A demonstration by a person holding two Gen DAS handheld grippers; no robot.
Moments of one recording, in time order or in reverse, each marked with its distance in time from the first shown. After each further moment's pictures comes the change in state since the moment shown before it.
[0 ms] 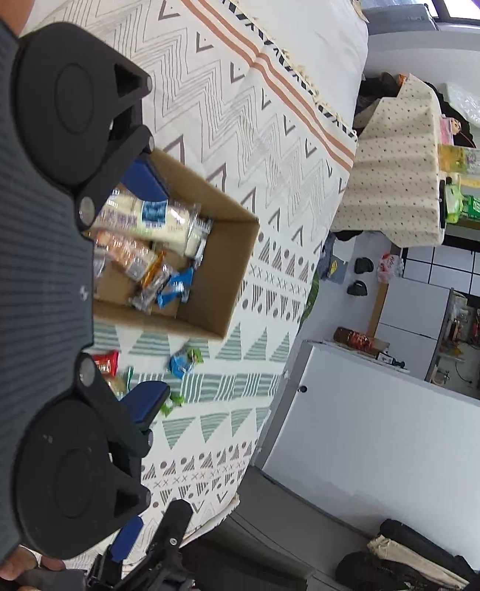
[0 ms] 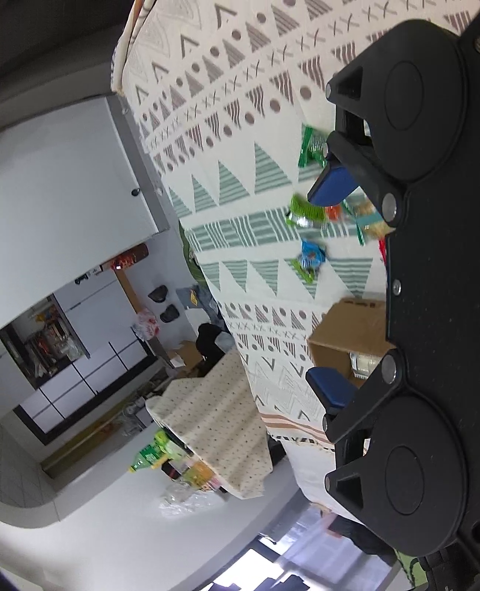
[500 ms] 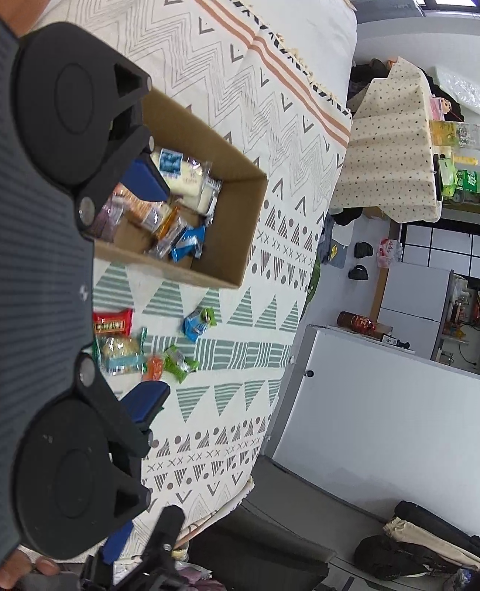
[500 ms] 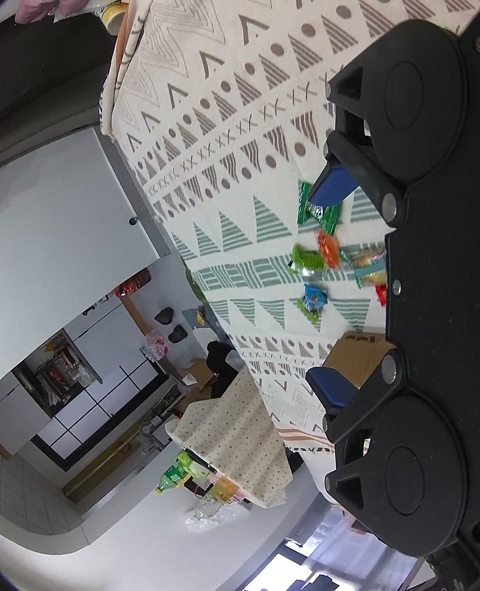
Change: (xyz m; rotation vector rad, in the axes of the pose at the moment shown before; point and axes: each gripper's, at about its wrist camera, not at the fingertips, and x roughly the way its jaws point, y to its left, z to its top) left arm -0.002 -0.054 -0.019 0.037 0.000 -0.011; right arm -0.029 -0.061 0.009 0.080 -0.006 -0.015
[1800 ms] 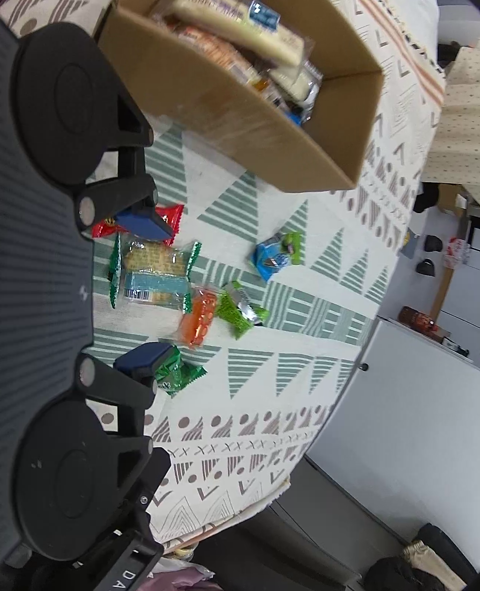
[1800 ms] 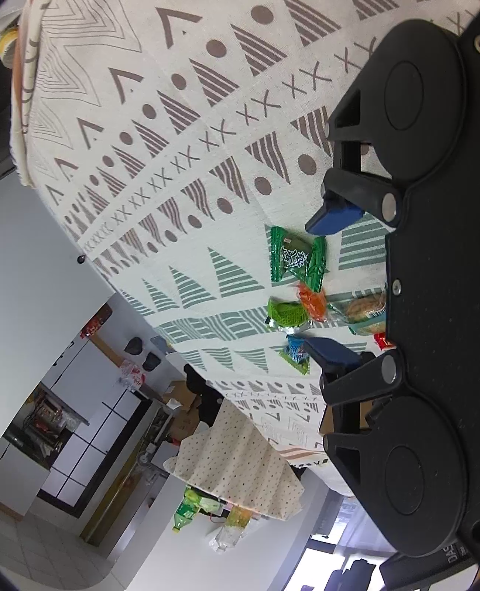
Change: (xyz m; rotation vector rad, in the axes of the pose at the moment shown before) left arm 0.126 -0.065 -0.037 -0.129 0.205 -0.061; right arm 0.072 -0.082 0.001 0.202 0.140 0.015
